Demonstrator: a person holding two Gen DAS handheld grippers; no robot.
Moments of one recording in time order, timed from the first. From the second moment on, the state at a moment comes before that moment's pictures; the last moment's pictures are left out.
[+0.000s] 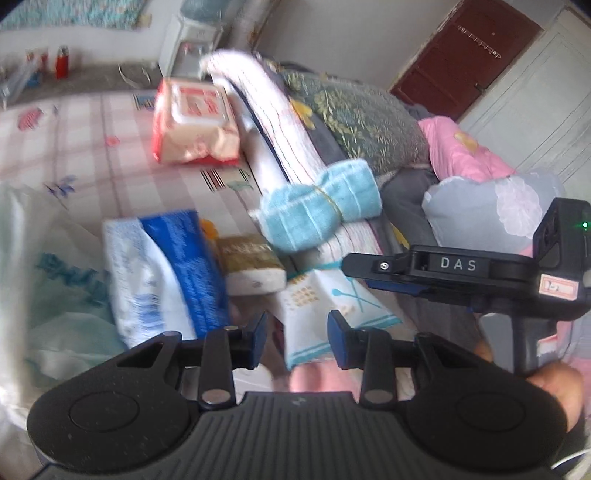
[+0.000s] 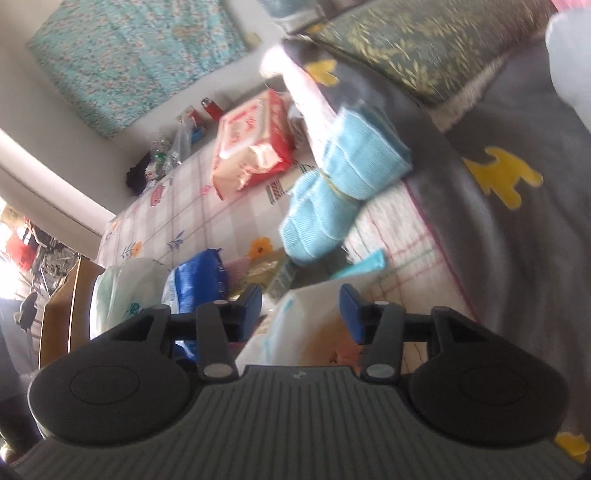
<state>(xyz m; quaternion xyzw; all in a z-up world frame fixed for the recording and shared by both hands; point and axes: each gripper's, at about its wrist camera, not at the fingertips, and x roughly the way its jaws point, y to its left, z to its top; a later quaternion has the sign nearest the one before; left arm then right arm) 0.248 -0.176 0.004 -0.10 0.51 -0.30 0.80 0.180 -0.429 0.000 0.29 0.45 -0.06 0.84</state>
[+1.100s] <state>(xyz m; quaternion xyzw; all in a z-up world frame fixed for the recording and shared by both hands) 0.230 -0.158 0.041 -0.14 0.50 -0.31 0.80 0.154 -0.388 0.042 0.29 0.38 -0.02 0.88</state>
